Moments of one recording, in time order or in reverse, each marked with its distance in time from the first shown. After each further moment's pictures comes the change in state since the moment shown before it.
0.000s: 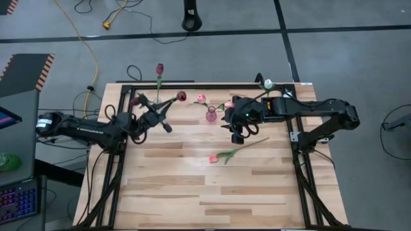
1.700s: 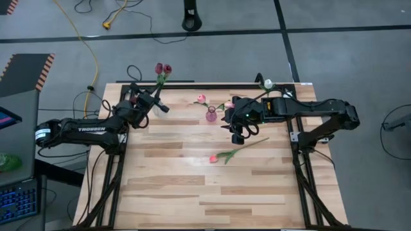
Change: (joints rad) left arm 0.323 0.001 -0.022 -0.023 0.006 -0.261; right arm 0.001 0.000 0.000 0.000 0.001 -0.008
